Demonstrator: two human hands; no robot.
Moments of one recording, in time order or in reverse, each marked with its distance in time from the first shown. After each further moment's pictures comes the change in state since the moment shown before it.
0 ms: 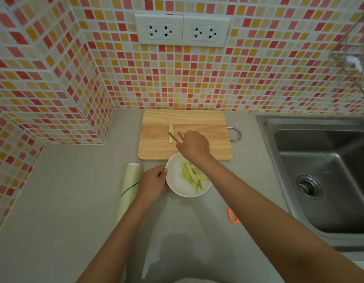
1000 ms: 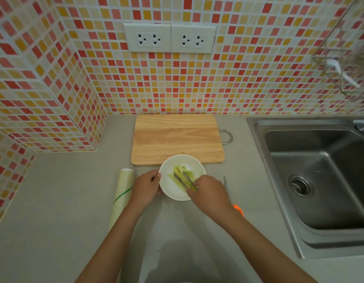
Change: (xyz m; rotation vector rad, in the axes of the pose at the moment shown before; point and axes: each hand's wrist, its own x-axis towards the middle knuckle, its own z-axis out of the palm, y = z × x) left_hand 0.000 0.005 -0.001 0.025 -0.012 -0.012; right_hand -0.116 0.056 0.004 -0.061 -0.084 0.013
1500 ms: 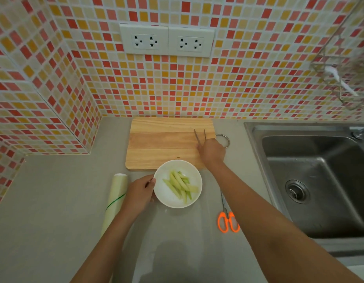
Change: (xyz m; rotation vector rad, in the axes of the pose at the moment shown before) left_hand 0.006 -0.009 0.001 -0.013 -0.017 0.017; right_hand 0.161 0.039 -0.011 -0.020 0.225 0.277
